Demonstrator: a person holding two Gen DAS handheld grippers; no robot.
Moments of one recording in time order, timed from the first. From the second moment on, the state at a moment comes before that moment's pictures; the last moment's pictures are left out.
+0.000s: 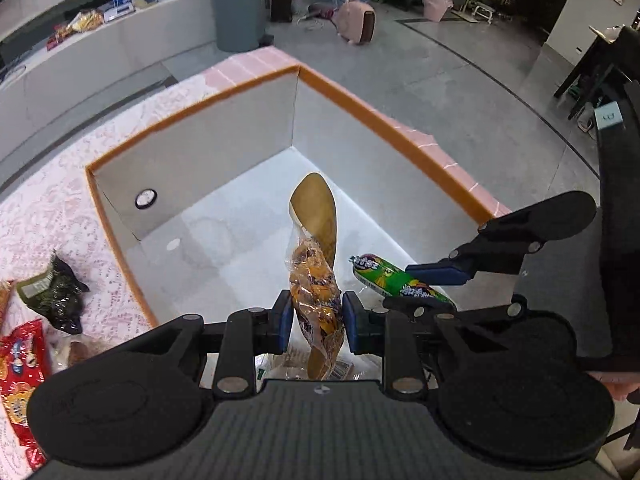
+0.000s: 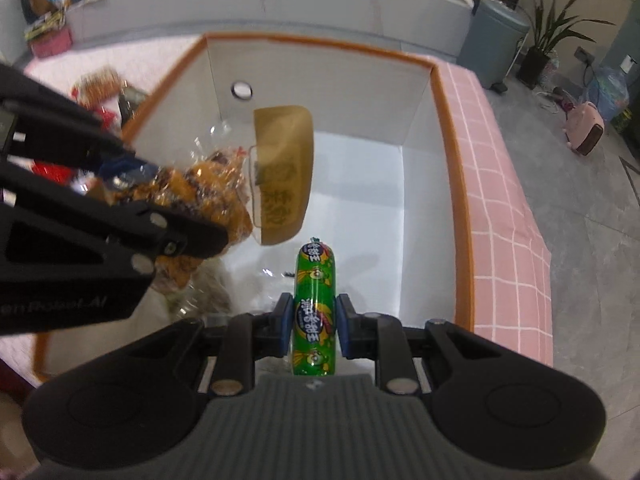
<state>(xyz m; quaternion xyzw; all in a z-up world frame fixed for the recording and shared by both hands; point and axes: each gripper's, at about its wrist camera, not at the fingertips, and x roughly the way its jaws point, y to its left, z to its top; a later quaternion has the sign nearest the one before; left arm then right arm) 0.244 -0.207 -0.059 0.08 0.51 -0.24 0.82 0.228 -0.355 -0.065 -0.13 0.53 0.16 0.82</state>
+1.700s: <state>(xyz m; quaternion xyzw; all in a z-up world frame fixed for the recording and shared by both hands) 0.117 -0.098 0.043 0.05 0.28 -0.19 0.94 0.146 -0.325 0.013 -0.06 0.37 0.11 0.92</state>
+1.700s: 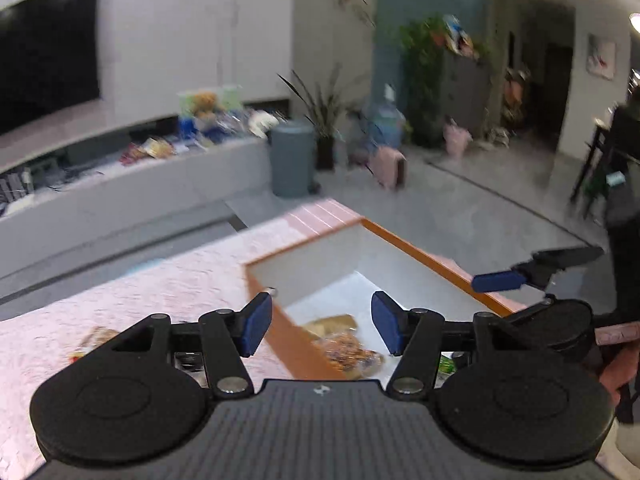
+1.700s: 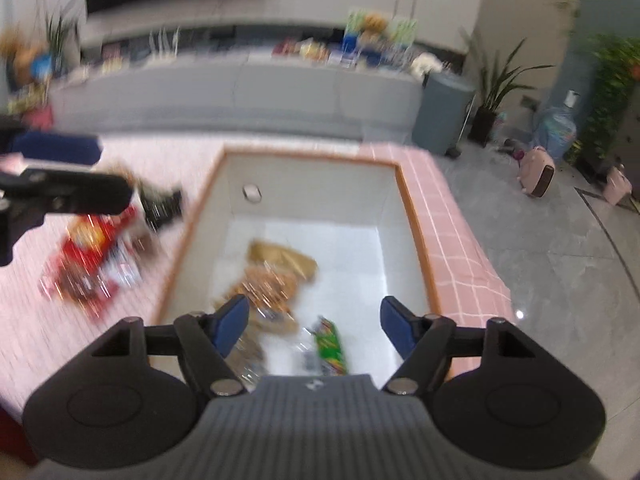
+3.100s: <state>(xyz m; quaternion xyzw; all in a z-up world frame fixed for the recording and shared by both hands) 0.126 0.097 -0.047 -0.06 0.41 -0.09 0.91 0.144 -0.108 -0.064 -0.06 0.38 0.21 0.90</state>
